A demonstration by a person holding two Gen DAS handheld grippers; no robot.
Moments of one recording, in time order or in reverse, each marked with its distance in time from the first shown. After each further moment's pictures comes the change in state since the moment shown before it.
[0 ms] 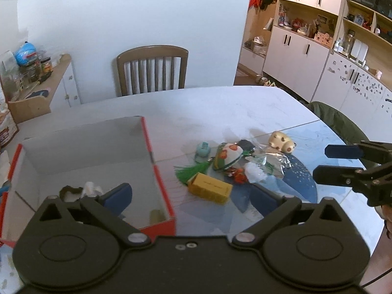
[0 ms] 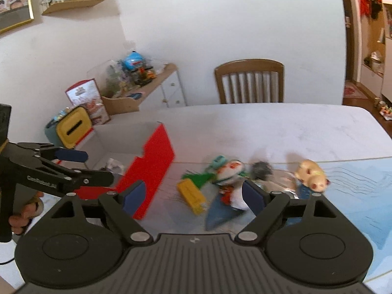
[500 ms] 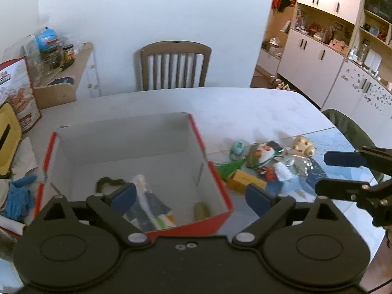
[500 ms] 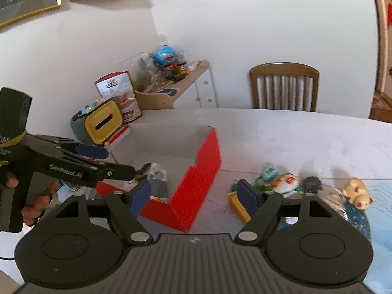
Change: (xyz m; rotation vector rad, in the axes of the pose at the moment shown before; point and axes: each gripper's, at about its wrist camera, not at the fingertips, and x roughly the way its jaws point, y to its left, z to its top) left arm -0.025 0.071 0.005 -0.064 0.028 0.027; right arm 0.025 0.079 0.026 -0.069 0.017 0.102
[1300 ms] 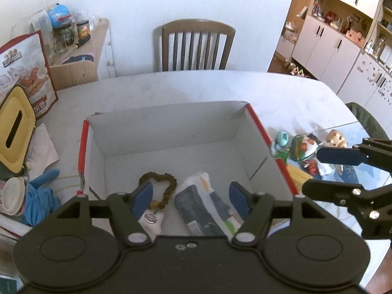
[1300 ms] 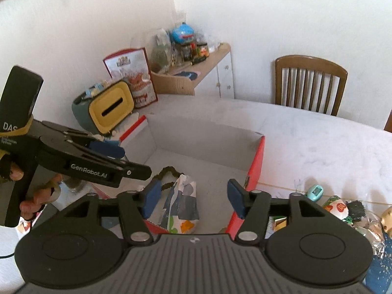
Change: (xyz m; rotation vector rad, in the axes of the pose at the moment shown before) left arm 0.024 0.091 0.018 -0.035 0.111 0.032; right arm 0.095 0.072 0.039 -0.078 0.094 0.027
